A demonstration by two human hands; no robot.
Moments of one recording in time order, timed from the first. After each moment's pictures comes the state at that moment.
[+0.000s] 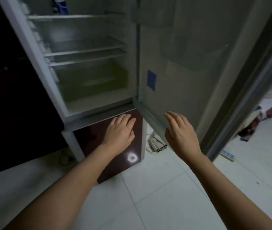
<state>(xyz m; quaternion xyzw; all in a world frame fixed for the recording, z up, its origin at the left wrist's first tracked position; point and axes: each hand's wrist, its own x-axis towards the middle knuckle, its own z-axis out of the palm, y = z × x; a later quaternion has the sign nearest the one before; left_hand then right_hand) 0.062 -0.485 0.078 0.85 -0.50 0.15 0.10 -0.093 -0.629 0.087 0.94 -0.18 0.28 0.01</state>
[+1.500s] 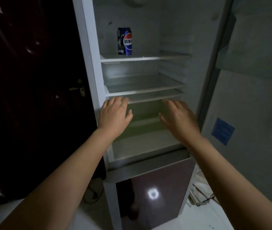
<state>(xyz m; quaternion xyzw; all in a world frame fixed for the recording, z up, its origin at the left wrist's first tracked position) 0.351 -0.449 0.202 0.89 -0.36 0.26 0.13 0.232 -0.615 0.196 0.93 -0.11 0.35 -0.06</state>
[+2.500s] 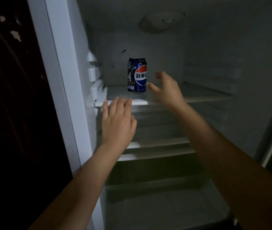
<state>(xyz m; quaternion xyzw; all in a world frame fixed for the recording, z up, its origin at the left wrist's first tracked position) 0.520 -0.551 0.256 0.87 -0.25 0.41 0.14 0.517 -0.711 0.333 0.88 -0.03 0.39 -0.26</state>
